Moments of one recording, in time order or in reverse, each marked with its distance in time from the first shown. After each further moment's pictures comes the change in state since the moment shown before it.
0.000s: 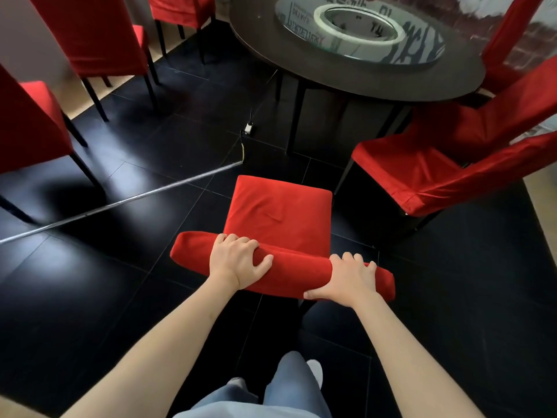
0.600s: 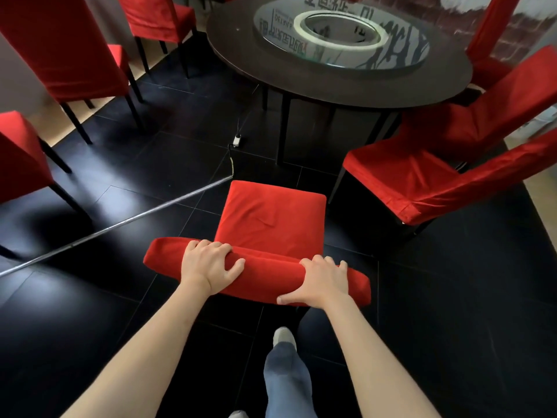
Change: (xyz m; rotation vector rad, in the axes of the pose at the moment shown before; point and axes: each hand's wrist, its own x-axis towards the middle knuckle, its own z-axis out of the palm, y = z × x) left_hand 0.085 -0.039 0.003 0.098 0.007 0.019; right_hand 0.074 -0.019 -0.028 0.120 0.030 -0.088
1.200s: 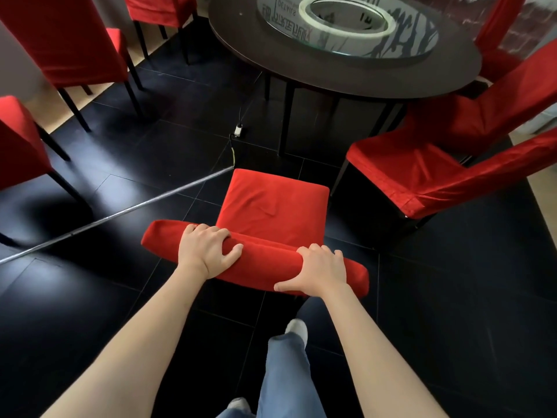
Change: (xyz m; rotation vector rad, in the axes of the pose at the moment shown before) left_hand 0.009 -0.020 0.003 -0.011 0.014 0.029; right_hand 0.008 -0.015 0.003 0.000 0.057 -0.045
